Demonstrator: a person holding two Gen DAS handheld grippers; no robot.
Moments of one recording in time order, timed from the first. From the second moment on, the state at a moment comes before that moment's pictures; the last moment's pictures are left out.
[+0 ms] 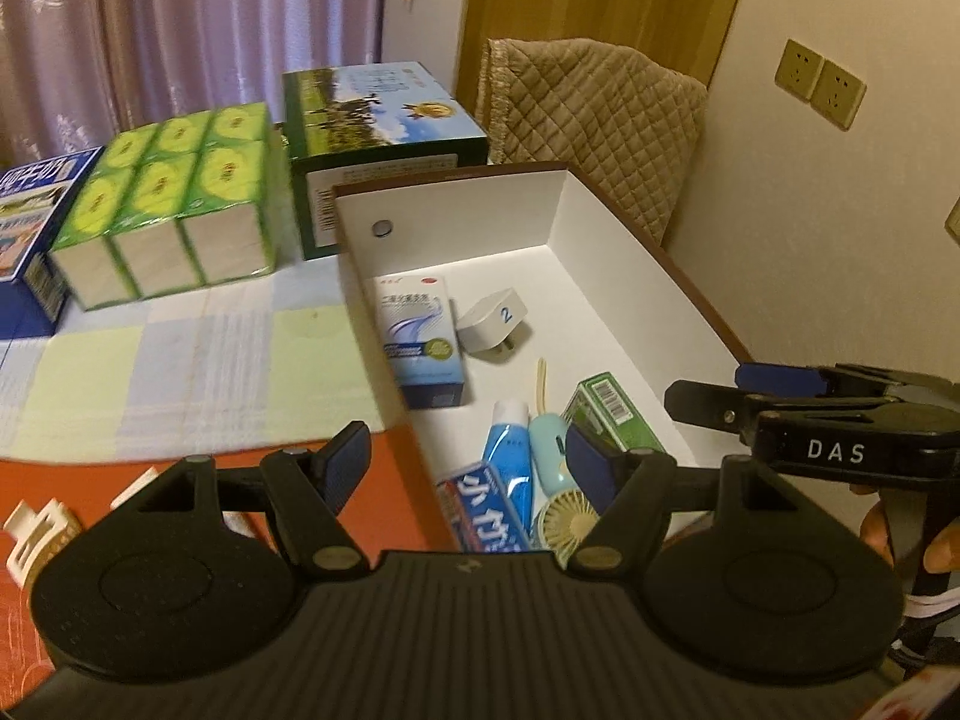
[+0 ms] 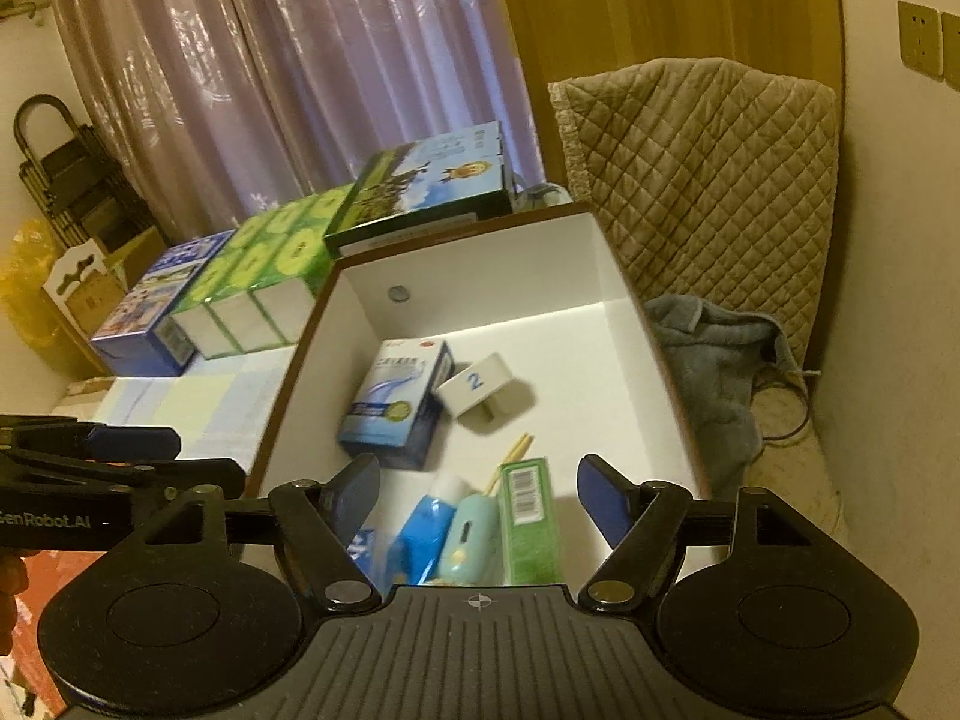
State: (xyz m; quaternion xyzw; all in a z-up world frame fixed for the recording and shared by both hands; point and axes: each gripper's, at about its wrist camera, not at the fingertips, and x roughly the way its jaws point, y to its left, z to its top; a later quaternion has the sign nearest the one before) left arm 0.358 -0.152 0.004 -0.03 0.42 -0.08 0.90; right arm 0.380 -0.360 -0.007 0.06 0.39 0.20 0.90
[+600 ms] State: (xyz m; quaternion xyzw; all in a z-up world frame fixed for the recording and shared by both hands) left arm 0.275 -0.073 -0.003 -0.04 0.42 -0.07 0.90; right arm 0.305 -0.307 -0.020 0.08 0.42 0.20 0.88
